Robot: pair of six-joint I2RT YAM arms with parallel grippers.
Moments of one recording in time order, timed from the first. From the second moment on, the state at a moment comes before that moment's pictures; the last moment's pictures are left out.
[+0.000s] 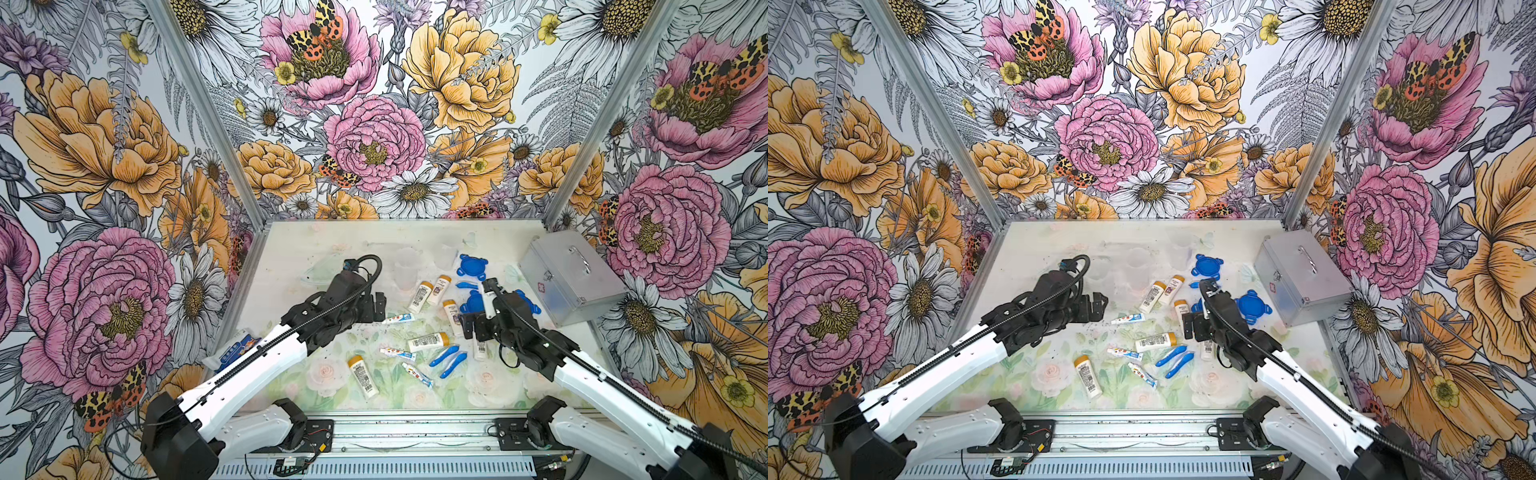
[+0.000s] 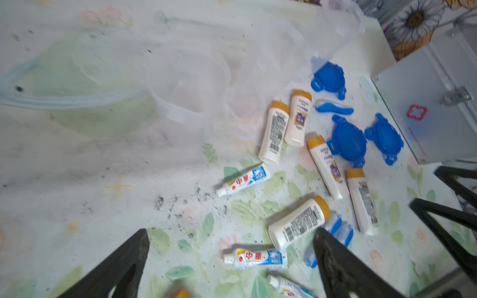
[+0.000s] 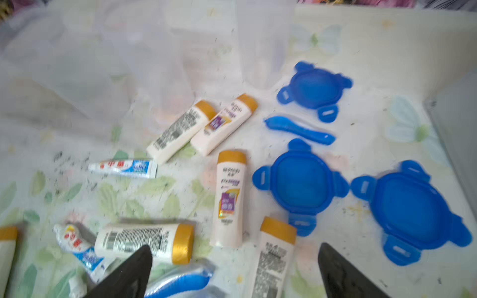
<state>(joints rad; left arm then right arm) -0.71 1.12 0.93 -0.64 -0.16 -0.58 0.59 0.95 0.62 -0.45 0.15 0.27</state>
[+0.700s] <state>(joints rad) -0.81 1.30 0.86 -0.62 0.03 -0.67 0.77 1.16 0.66 -0.47 -0.03 0.38</state>
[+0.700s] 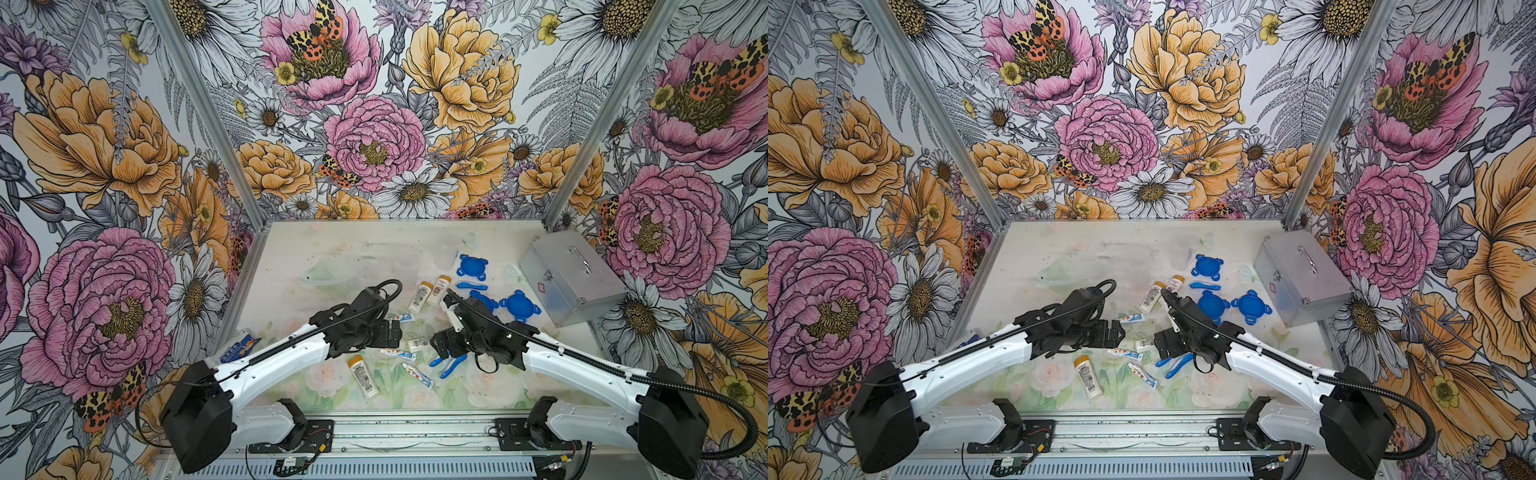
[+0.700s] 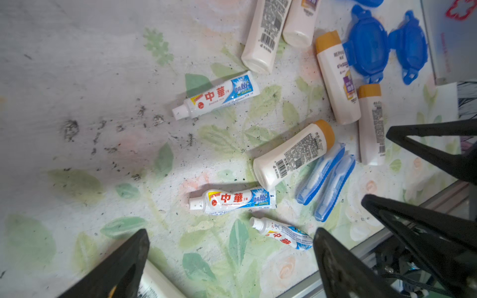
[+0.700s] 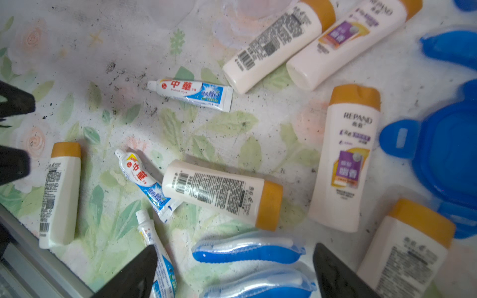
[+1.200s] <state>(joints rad) -0.85 1.70 1.23 -0.62 0.05 -0.53 0.65 1.09 0.61 -0.43 -0.08 0.41</state>
